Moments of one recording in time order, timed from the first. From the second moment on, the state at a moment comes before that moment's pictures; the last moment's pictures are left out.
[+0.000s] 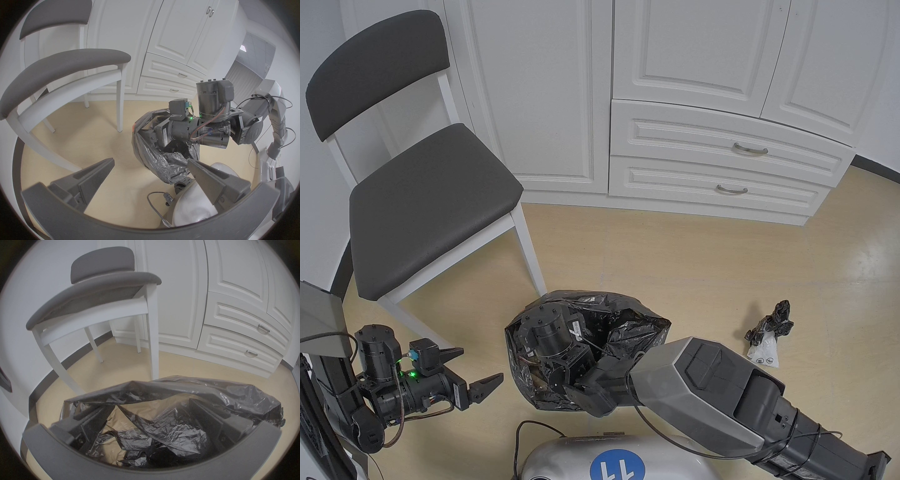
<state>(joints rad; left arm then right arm) -0.15 2.00 -0.02 -1.53 -0.38 0.09 0.92 2.80 -1.98 -0.55 -0.57 0.07</state>
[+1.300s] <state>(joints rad) -0.27 2.31 -0.46 -1.50 -0.04 -0.02 0.70 2.26 -0.85 -1.04 -0.53 0.08</state>
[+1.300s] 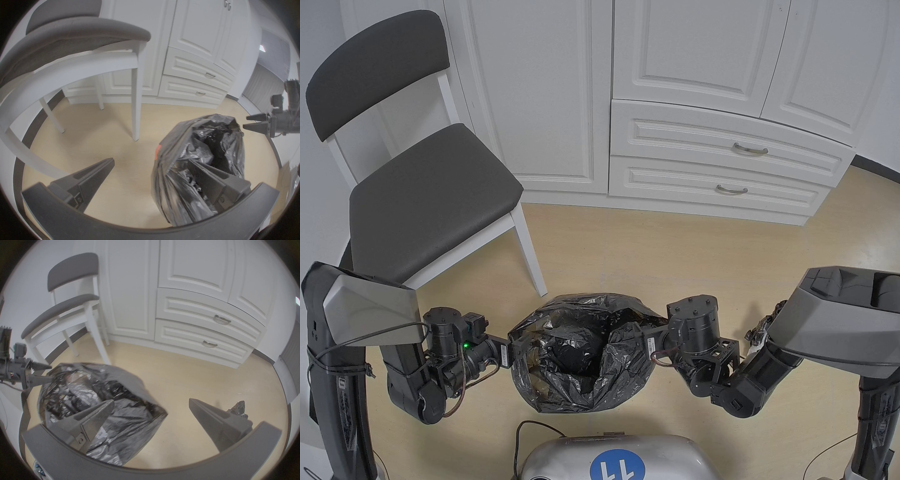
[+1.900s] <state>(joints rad) -0.29 2.45 -0.74 -1.44 0.11 -0.28 0.51 2.52 -1.02 -1.37 -0.46 0.10</state>
